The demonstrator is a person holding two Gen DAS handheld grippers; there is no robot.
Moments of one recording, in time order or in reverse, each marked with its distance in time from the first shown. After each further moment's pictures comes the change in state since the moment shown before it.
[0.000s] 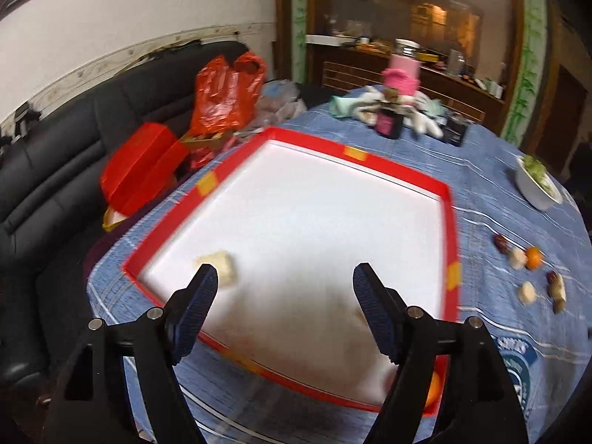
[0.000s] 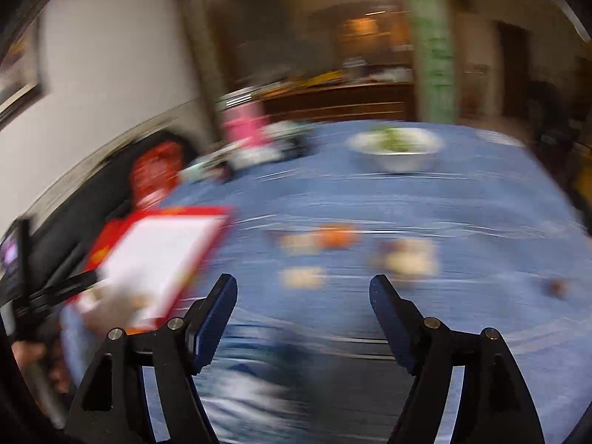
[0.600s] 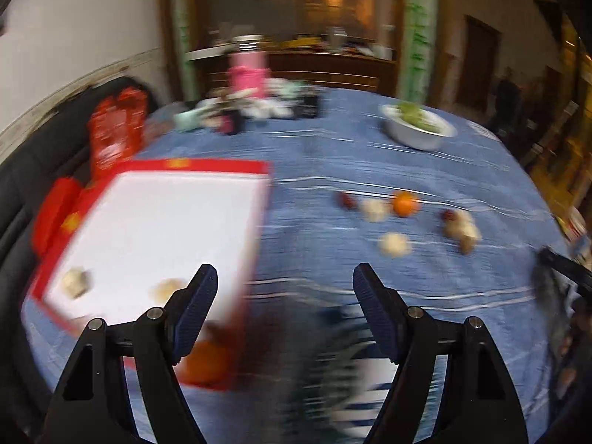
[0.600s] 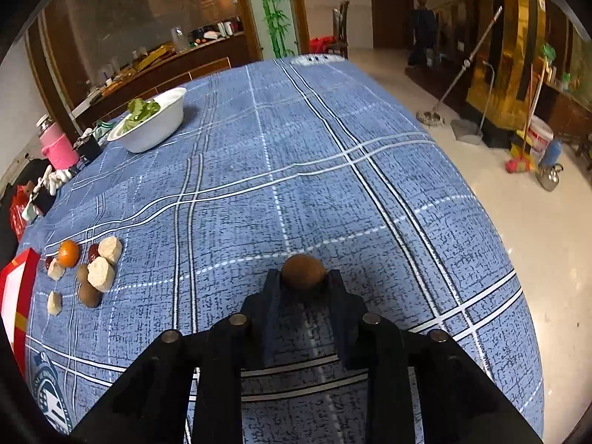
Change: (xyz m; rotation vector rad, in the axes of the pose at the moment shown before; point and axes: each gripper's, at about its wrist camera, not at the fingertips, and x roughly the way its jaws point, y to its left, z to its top) left arm -0.042 -0.148 -0.026 0.298 -0.019 -0.283; right arm 0.052 -0.167 0.006 0.187 0.192 -0.291
